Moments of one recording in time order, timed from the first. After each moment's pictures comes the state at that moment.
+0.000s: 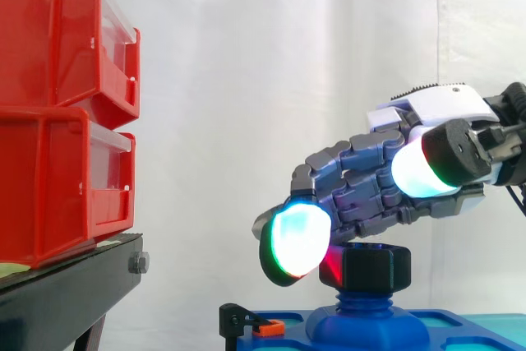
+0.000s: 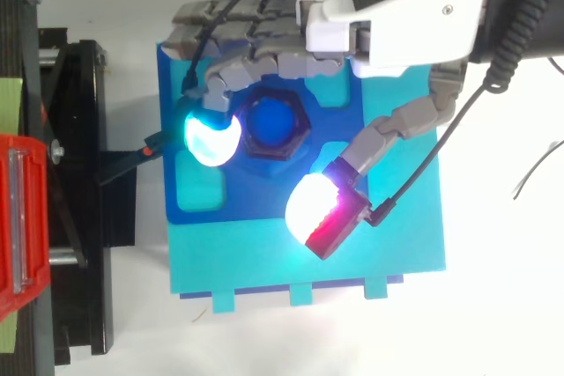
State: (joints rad) arm -0.03 -2.23 -1.18 -2.99 -1.74 -0.81
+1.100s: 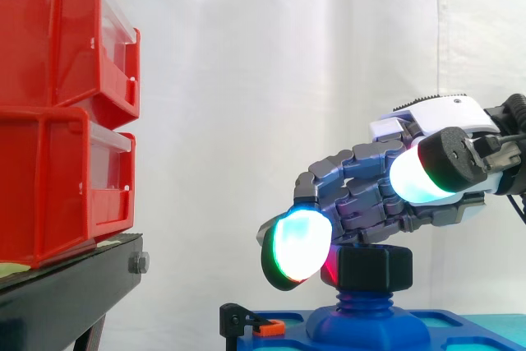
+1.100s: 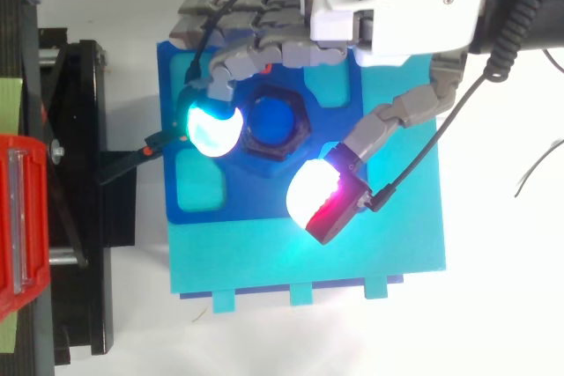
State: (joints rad) arm -0.04 -2.23 -1.19 -2.97 -1.74 -0.80
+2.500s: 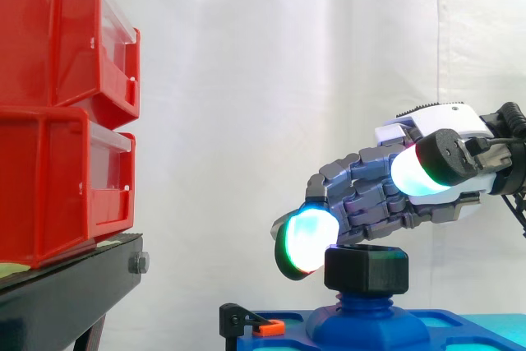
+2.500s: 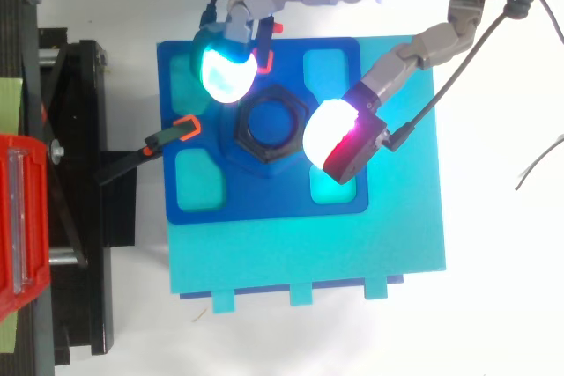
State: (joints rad) arm -0.11 -2.23 -1.19 -2.96 -1.80 -0.81
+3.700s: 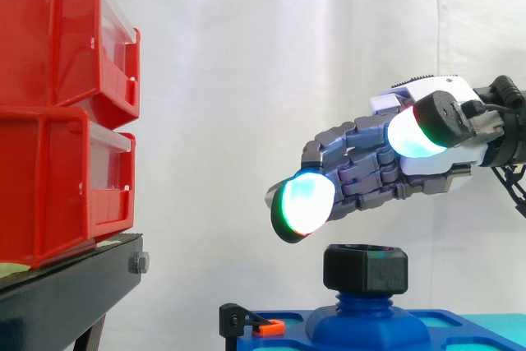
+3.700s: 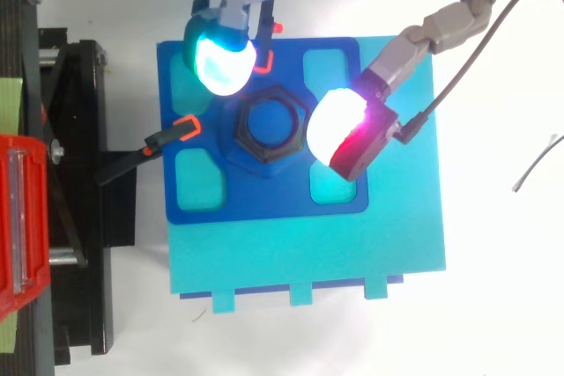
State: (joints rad) arm -0.12 -2.23 -1.13 -3.01 -1.84 -0.82
